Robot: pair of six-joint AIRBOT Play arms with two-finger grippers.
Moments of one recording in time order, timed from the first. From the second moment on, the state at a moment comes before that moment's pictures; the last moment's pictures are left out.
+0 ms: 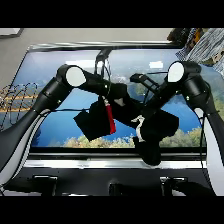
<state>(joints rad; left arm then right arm) -0.65 -1.62 1.82 1.10 -1.12 -1.76 0.28 -1.36 1.52 -1.31 1.67 1.01</state>
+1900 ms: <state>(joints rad) -0.38 -1.61 1.66 1.07 -1.41 -0.45 0.28 -1.29 1.52 -1.28 1.60 0.38</state>
